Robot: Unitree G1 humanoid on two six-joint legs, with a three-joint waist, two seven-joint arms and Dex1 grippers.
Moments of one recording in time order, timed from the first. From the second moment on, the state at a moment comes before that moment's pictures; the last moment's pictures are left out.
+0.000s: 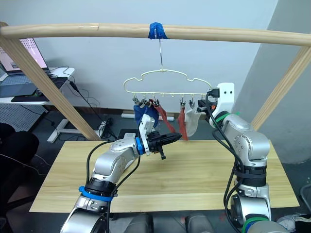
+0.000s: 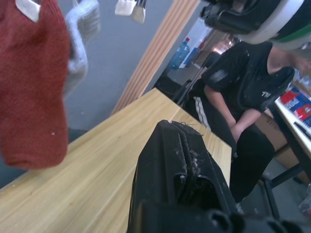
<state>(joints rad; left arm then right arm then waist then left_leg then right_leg) -0.46 0.23 -0.14 0.12 -0.28 0.44 -0.90 -0.63 -0.22 -0.18 -0.19 0.43 0.95 0.20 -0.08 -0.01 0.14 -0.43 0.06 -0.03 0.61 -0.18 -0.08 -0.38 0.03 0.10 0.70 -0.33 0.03</state>
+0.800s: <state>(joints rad) -0.45 0.54 -0.03 0.83 -0.04 0.03 -0.76 -0.63 -0.22 -0.17 -0.19 0.44 0.96 0.19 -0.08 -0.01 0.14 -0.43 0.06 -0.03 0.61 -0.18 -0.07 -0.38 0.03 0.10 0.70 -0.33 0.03</state>
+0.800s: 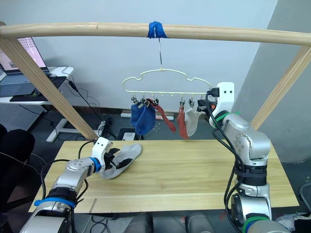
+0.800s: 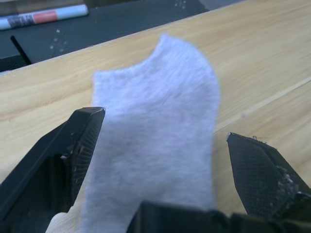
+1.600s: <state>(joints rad) -0.50 0.48 -0.05 1.00 0.00 -0.06 -0.85 -0.63 -0.22 -0.17 -0.19 0.44 0.97 0.17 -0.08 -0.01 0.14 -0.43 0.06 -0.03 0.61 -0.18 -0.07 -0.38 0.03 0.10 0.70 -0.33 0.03</state>
